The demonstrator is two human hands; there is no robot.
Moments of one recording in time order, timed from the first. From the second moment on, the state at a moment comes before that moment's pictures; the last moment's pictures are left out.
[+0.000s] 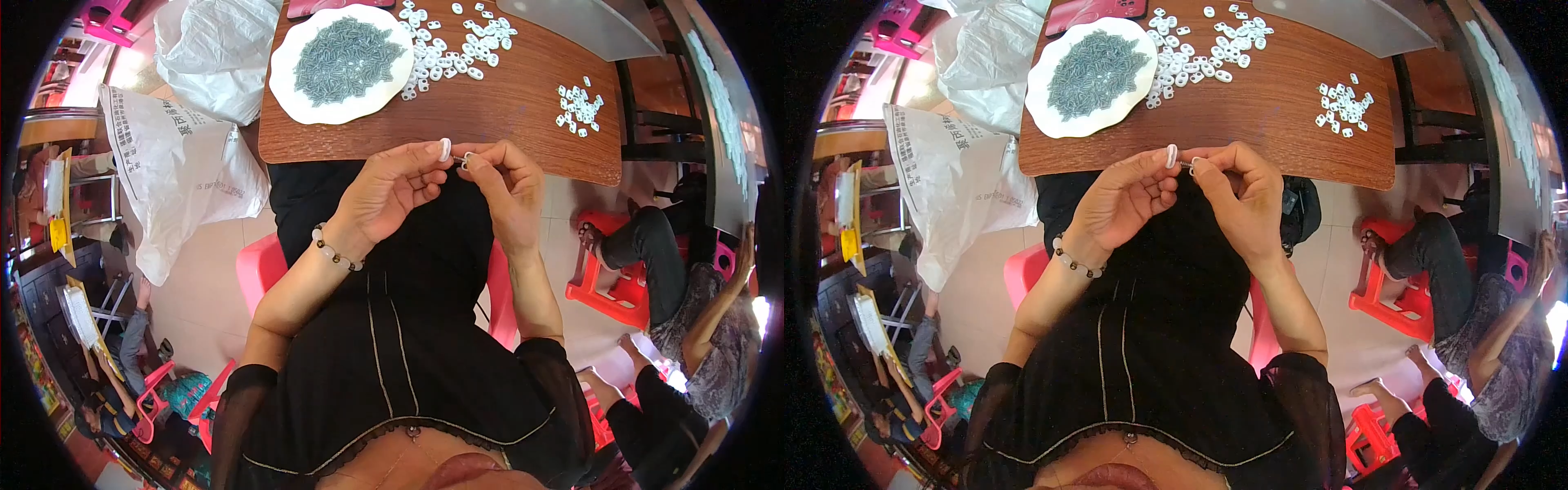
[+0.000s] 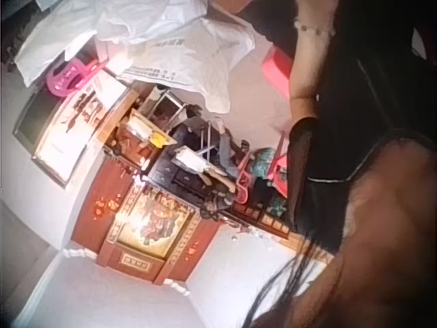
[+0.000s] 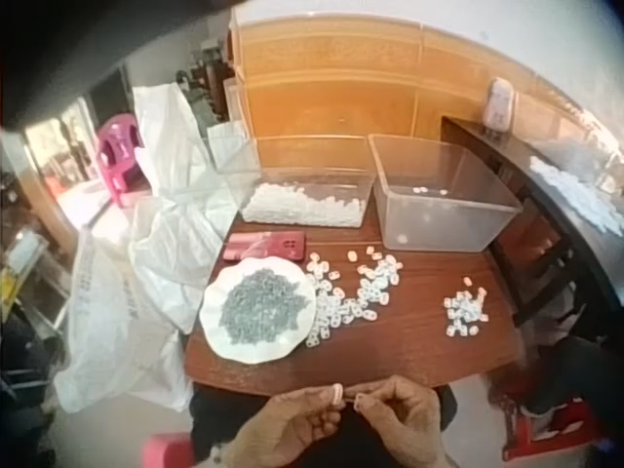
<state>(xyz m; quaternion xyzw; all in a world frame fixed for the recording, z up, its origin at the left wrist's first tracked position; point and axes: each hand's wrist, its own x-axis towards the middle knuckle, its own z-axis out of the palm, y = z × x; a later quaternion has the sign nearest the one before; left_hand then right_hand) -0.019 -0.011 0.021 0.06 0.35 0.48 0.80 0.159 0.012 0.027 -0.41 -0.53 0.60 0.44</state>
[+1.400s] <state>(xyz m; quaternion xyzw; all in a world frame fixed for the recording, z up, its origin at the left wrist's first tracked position) -0.017 -0.013 0.013 0.27 0.40 0.52 0.71 0.162 0.012 0.020 -0.38 -0.54 0.63 0.42</state>
